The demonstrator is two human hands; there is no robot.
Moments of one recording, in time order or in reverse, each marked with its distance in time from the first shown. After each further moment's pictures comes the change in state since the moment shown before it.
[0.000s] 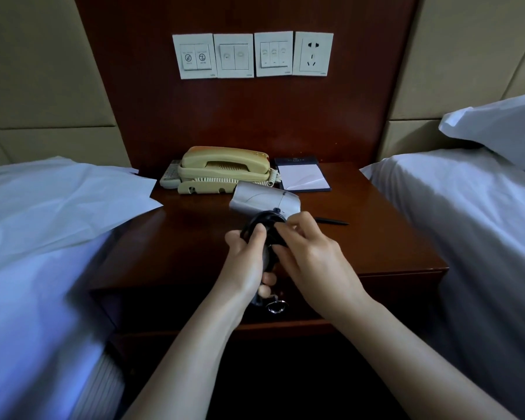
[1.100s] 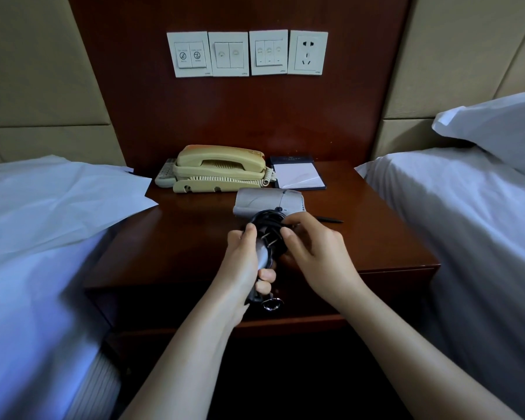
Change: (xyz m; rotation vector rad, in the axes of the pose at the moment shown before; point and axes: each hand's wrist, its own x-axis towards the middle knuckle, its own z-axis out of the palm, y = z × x) left_hand 0.003 -0.001 0.004 -0.053 -0.023 -0.112; right_hand 0.003 0.020 0.003 0.404 0.013 0.303
